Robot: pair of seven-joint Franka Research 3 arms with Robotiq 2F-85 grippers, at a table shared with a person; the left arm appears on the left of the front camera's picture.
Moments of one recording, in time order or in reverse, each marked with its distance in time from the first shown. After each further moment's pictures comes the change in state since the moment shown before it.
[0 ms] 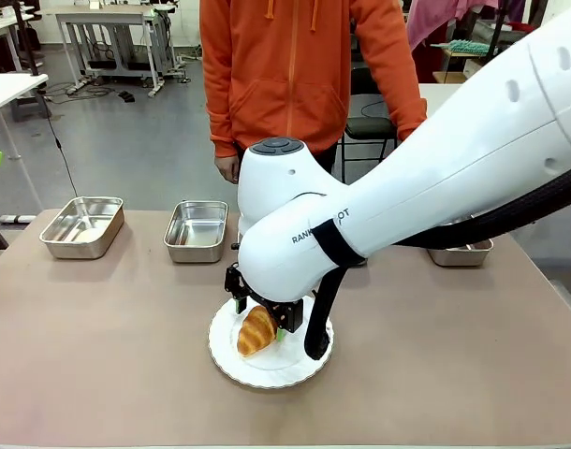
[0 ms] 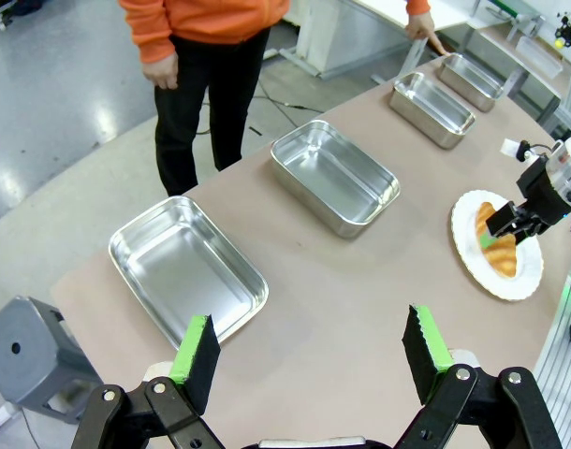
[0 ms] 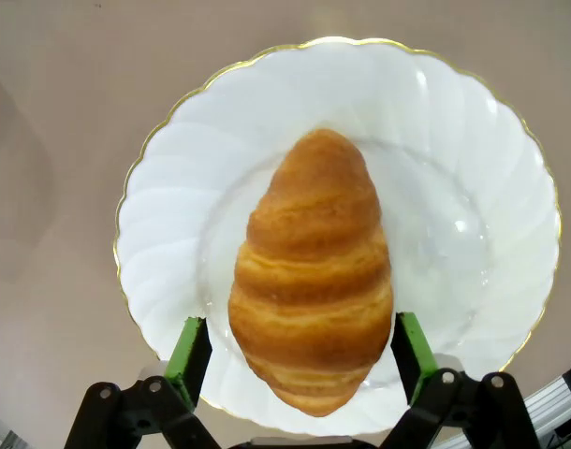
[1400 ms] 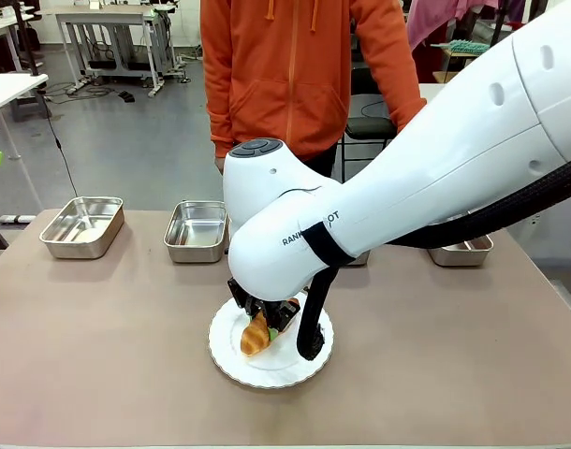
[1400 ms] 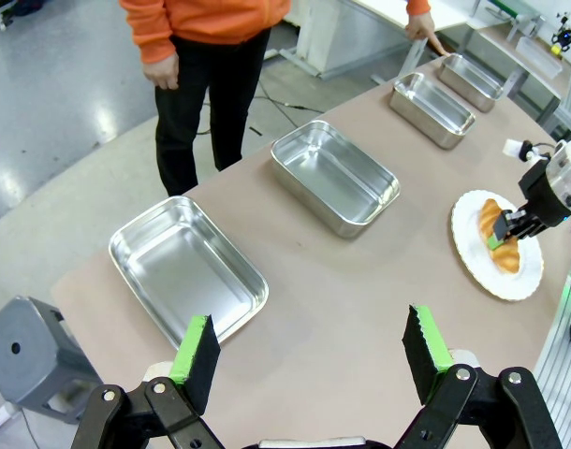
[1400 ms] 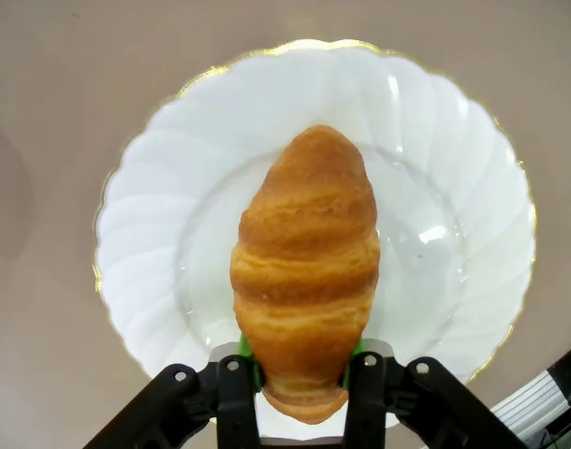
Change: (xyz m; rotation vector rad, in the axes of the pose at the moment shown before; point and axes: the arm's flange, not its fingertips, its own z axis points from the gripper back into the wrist) left arm 0.000 0.000 0.000 0.000 0.000 0.000; right arm -0.004 0.001 0.007 -0.064 -0.049 -0.009
